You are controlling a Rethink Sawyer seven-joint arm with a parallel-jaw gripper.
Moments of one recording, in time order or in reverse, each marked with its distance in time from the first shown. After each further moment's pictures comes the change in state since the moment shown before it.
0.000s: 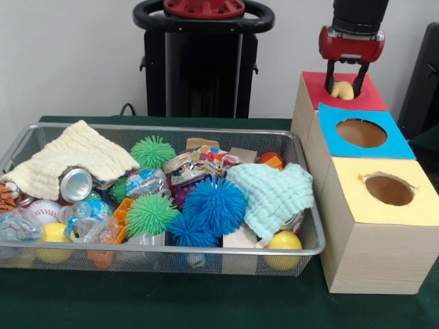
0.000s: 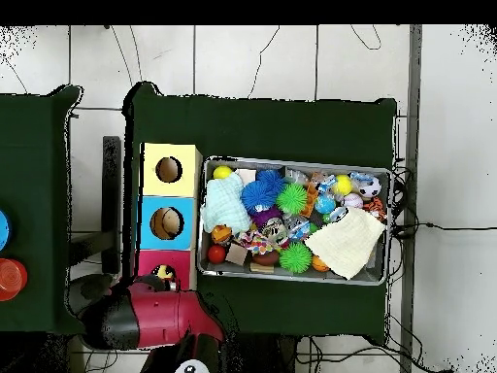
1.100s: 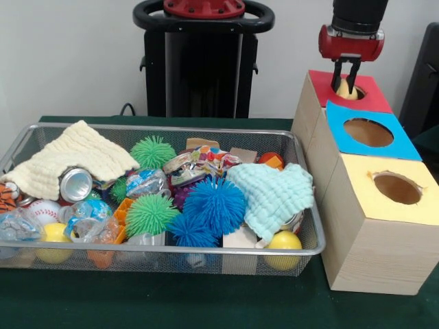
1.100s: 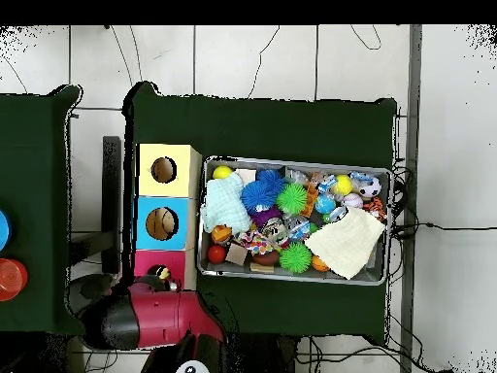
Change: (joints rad) arm -0.001 -0.003 -0.001 -0.001 0.000 0.011 0.000
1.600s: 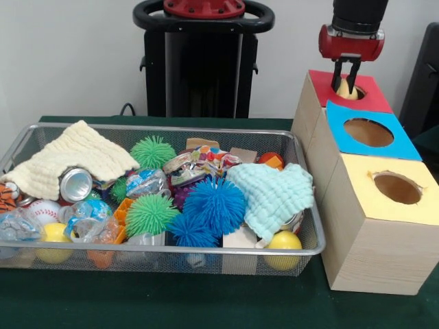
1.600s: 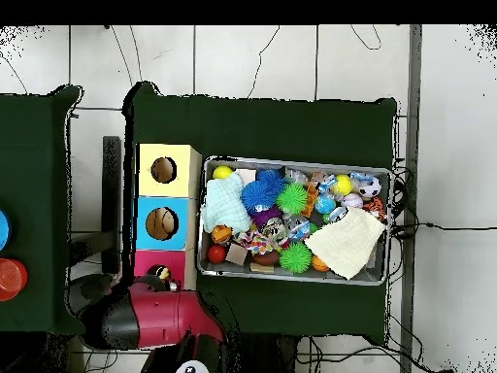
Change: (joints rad) arm 0.000 0.000 0.000 0.000 0.000 0.002 0.000
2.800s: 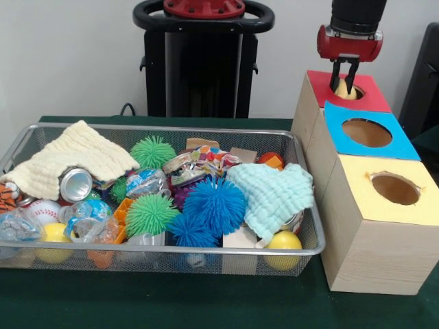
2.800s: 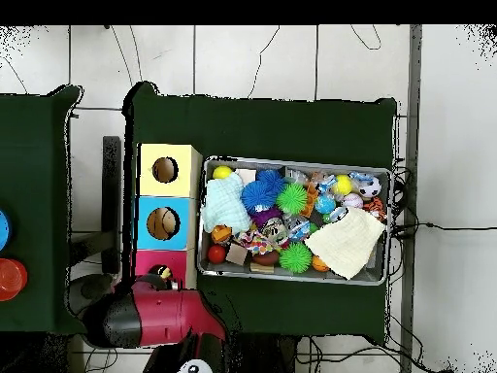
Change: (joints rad) arm -0.008 0.001 0.001 -0.001 0.005 0.007 0.000
